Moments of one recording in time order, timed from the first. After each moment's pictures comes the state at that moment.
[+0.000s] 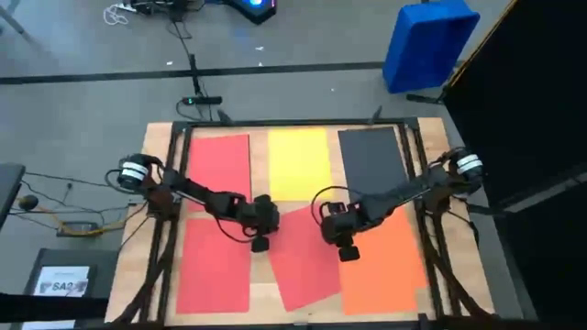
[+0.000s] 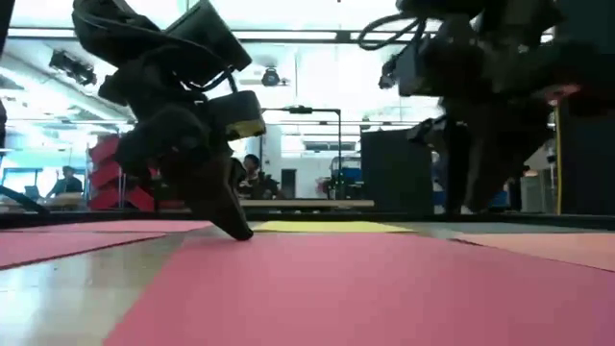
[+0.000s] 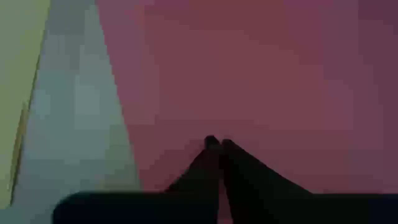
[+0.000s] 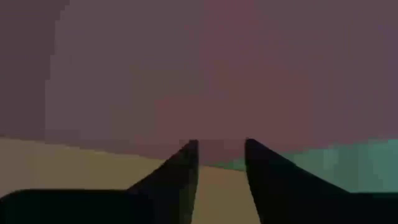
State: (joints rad) left arm -0.17 1.70 0.76 0.02 -0.01 -0.19; right arm 0.35 1.65 0.98 -0.48 0.01 0.16
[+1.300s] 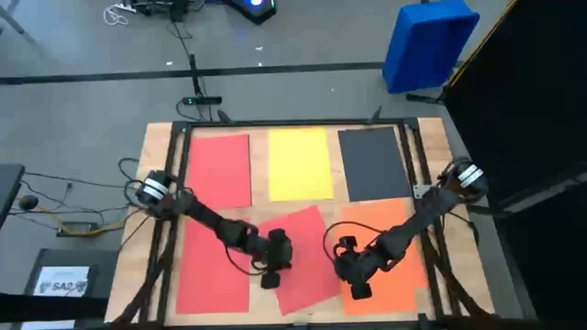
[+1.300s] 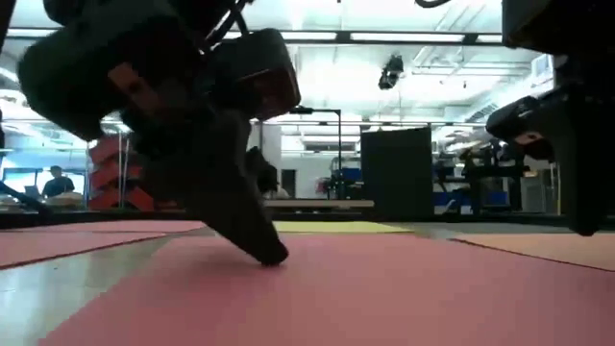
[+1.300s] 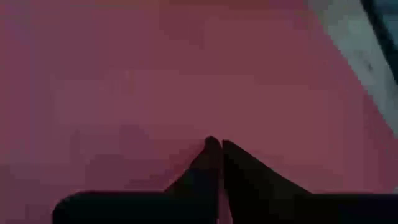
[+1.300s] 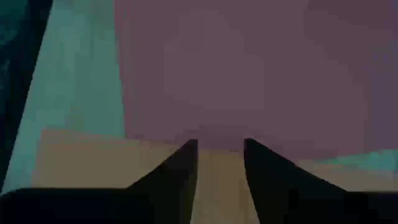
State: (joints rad) left arm -0.41 1.91 0.96 0.13 0.04 -0.37; right arm 0.66 1.73 0.94 -0.26 0.17 0.46
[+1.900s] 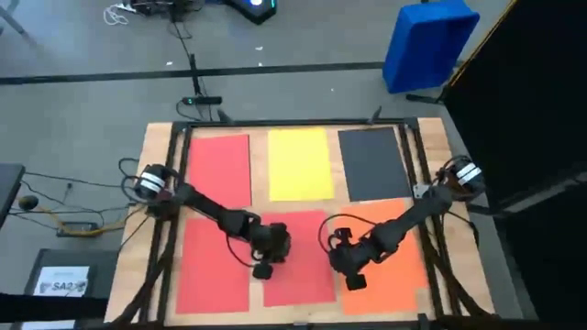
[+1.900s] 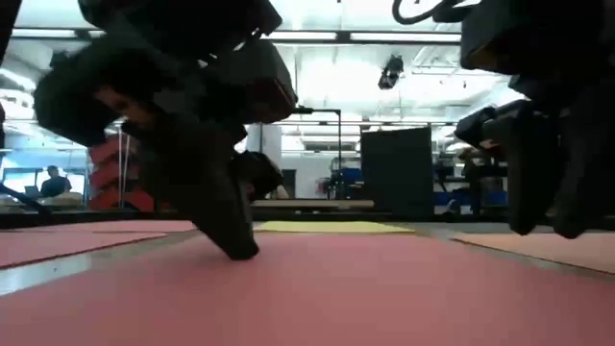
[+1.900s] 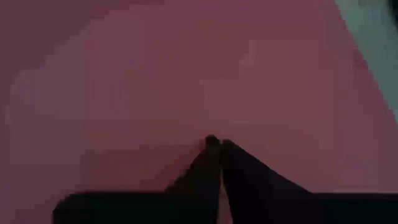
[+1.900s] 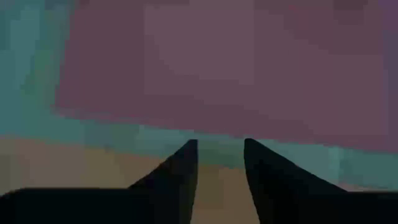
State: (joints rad) left arm -0.30 1.84 0.95 -0.02 0.12 -0.17; right arm 0.57 1.72 0.94 -0.28 0.16 0.37
